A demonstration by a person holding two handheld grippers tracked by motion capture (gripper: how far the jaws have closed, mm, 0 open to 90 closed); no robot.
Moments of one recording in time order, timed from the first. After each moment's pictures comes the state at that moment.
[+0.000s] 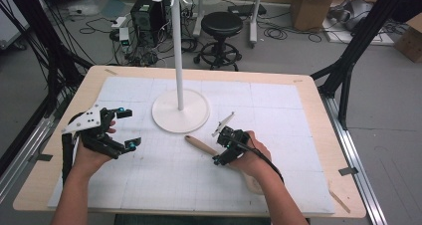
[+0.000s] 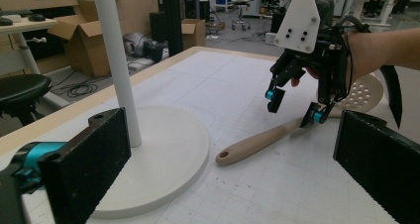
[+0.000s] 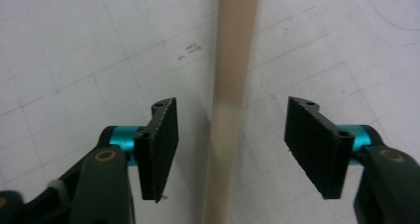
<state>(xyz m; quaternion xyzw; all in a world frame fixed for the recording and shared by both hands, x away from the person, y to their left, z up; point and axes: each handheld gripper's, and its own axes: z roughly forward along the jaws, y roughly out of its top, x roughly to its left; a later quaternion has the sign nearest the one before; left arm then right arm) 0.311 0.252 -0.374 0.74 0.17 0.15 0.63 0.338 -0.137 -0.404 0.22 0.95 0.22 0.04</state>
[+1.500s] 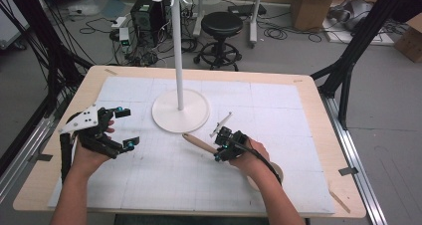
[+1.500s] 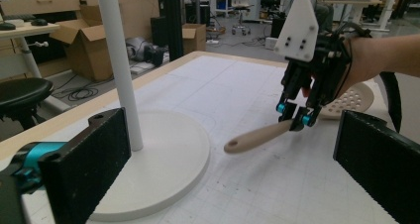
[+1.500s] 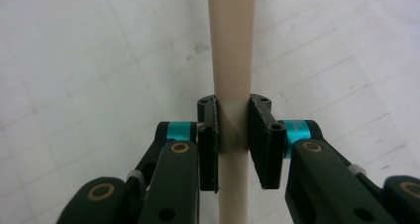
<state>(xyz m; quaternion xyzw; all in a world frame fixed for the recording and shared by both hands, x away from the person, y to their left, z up) 0.310 0.255 -0.372 0.73 0.17 0.15 0.64 0.334 -0.133 -0.399 0.24 0.95 0.21 0.03</state>
